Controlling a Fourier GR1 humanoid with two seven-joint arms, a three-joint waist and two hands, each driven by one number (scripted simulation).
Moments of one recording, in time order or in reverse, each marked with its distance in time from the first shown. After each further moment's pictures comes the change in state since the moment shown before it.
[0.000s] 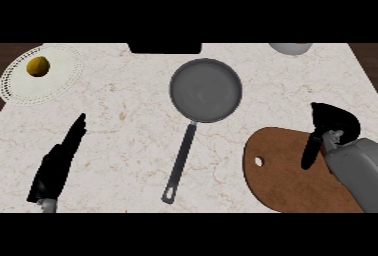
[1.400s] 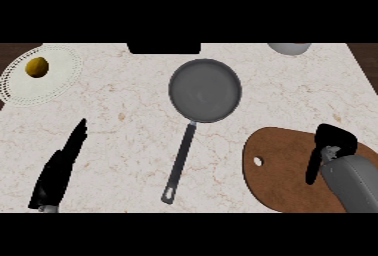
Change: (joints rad) left arm 0.044 -0.054 0.032 -0.017 -0.050 -0.034 -0.021; right arm 0.110 0.100 -0.103 0.158 0.230 0.026 -0.069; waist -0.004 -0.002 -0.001
